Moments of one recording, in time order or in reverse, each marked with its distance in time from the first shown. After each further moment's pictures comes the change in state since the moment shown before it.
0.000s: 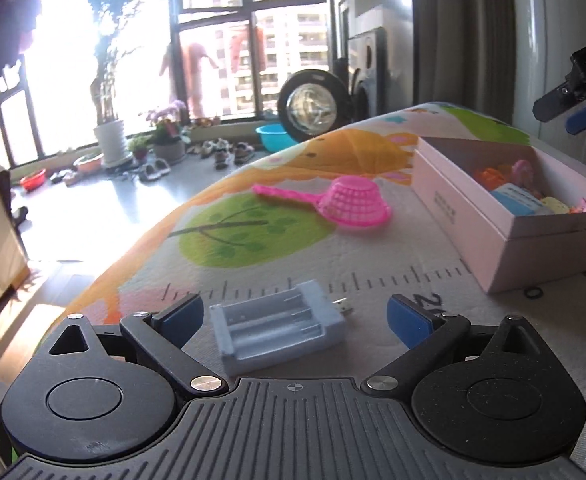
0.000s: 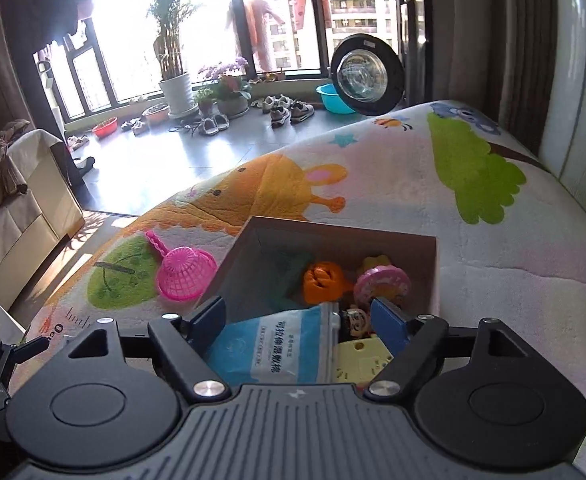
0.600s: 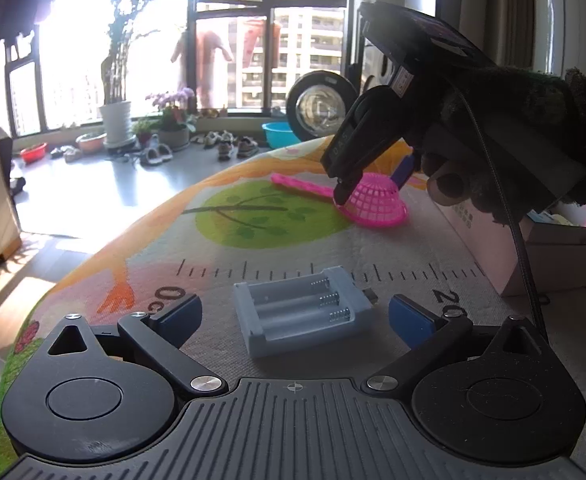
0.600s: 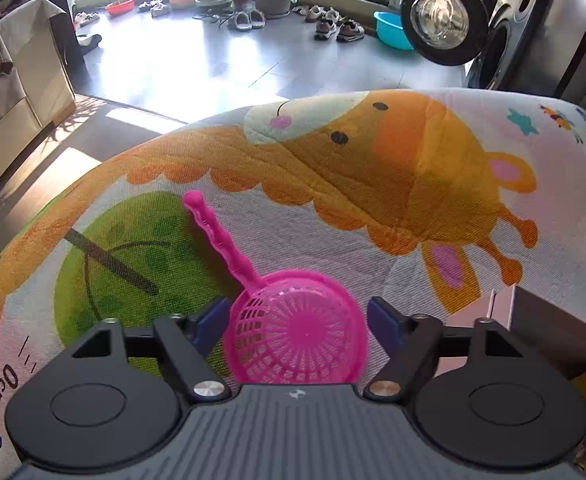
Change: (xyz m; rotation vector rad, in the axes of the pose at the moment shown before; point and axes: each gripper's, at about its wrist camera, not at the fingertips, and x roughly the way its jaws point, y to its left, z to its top) left arm -0.007 0.022 -0.015 -0.087 -0.012 -0.038; right arm 0.205 0.138 0.039 -0.187 0.312 -0.047
